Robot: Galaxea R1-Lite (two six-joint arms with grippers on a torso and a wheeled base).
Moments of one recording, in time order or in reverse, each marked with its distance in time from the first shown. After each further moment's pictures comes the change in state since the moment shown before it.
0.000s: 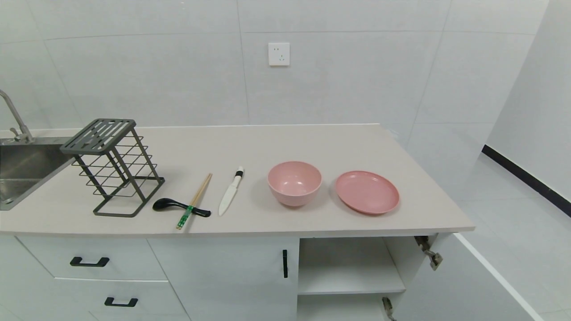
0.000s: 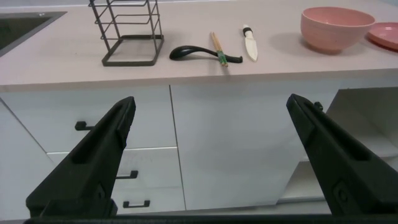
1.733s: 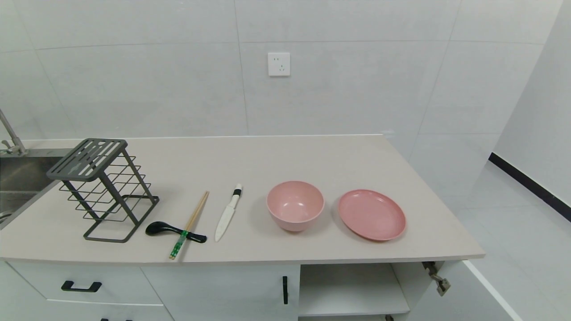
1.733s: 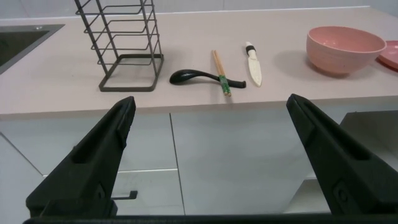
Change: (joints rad) left arm 0.000 0.000 0.000 0.000 -0.001 0.001; right arm -0.002 0.000 0.000 0.000 -0.001 -0.001
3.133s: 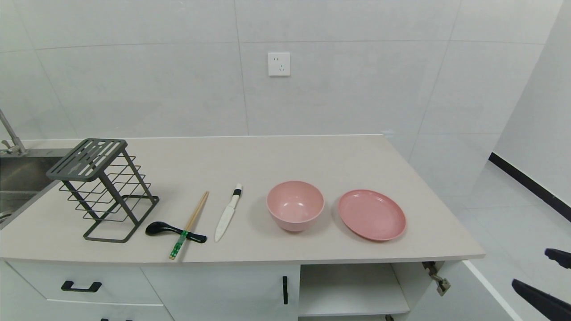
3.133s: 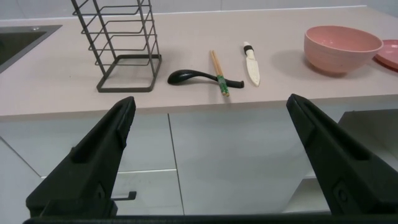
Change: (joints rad) left arm 0.000 0.000 0.000 0.000 -0.007 0.001; right arm 0.095 0.755 -0.257 -0.199 0.361 -0.035
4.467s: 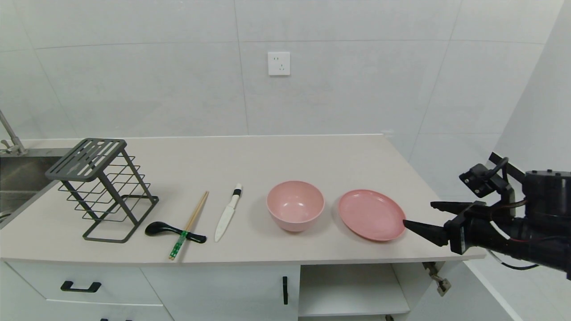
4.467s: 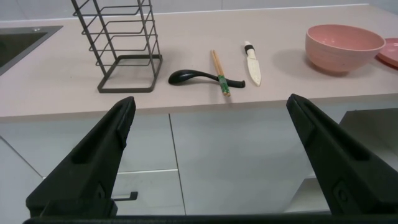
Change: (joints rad) left arm 0.000 0.000 0.000 0.000 0.001 0.008; right arm 0.022 0.923 -0.144 -0.571 0.076 -0.153
